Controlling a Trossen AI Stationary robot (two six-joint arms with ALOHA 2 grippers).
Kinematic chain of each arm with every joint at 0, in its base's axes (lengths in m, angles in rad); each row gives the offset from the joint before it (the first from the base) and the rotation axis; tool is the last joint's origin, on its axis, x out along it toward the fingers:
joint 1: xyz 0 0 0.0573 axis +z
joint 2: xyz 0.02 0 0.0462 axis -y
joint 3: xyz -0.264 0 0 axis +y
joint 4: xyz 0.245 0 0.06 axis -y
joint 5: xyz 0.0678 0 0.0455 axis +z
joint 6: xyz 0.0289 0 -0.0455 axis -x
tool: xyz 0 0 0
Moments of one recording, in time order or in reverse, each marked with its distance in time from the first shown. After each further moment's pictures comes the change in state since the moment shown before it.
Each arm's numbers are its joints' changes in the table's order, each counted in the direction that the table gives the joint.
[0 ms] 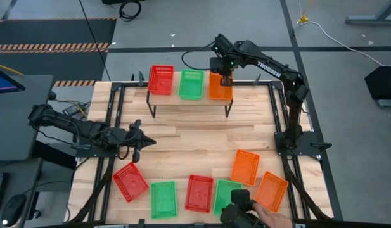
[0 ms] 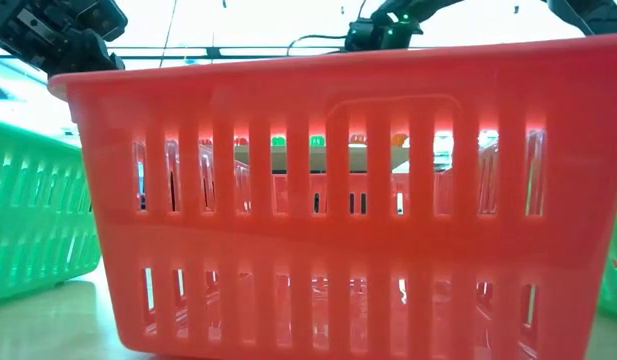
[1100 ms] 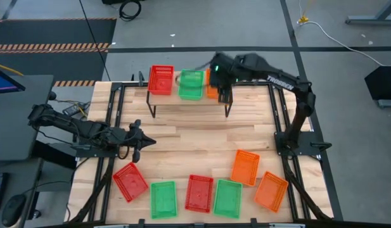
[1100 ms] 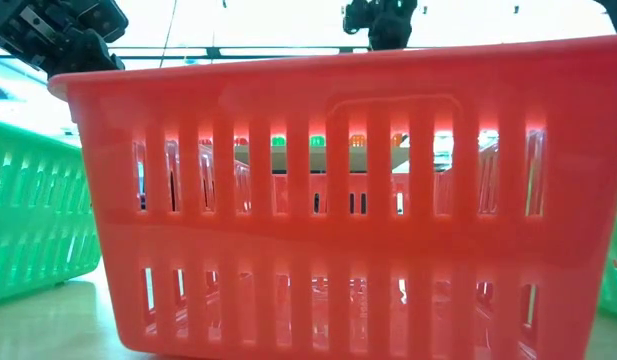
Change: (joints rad) left arm 0.000 0.000 0.000 0.001 0.005 0.031; right arm 0.310 0.140 0.000 -0.192 -0.023 -0.390
